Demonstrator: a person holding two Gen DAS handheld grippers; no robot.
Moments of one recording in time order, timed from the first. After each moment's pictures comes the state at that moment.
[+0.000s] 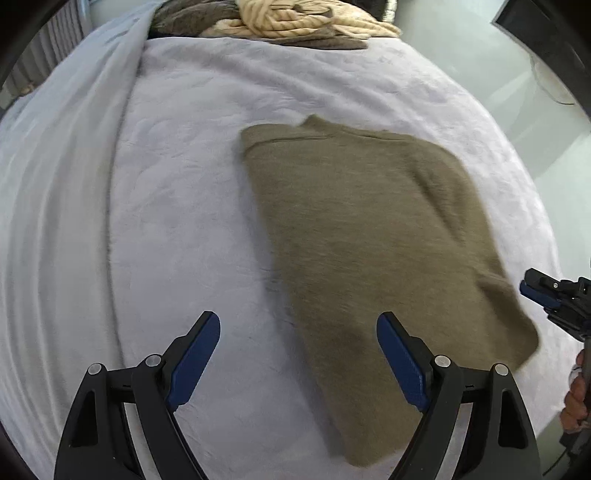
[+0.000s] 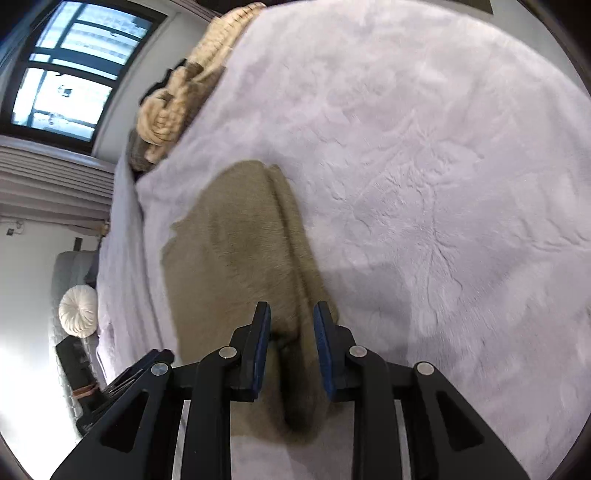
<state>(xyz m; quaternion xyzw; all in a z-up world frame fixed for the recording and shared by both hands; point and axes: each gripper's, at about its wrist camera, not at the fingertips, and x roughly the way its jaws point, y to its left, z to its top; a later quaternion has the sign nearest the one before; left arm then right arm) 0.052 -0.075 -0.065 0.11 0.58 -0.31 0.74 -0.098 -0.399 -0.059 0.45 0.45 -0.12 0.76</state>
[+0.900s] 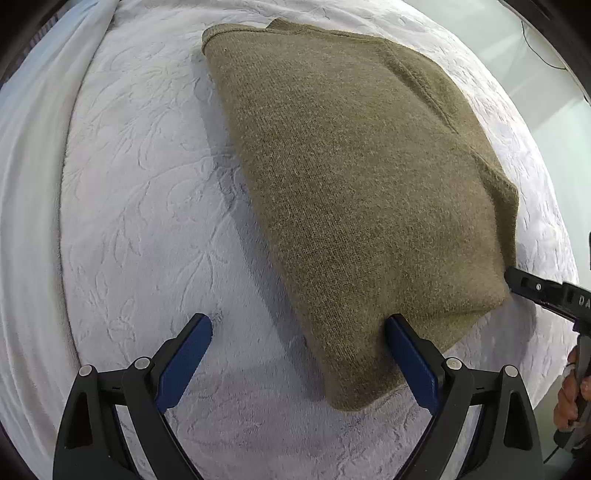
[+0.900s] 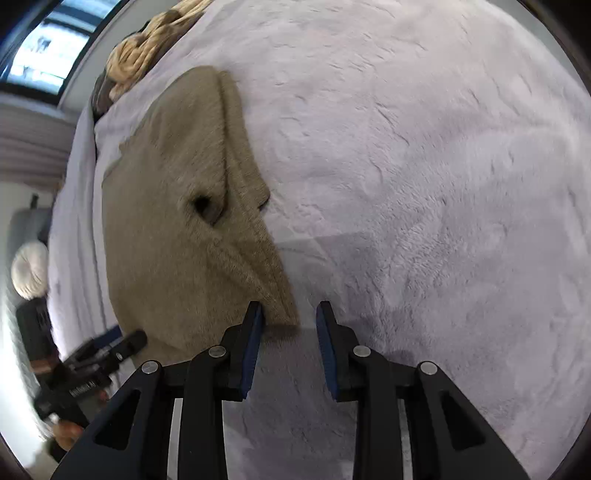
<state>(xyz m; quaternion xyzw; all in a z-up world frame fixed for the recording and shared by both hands) 0.002 -0.067 -0.112 0.14 0.64 -0.32 0.69 -0.136 -0.356 -0.097 0.37 0.55 -0.15 0.73</state>
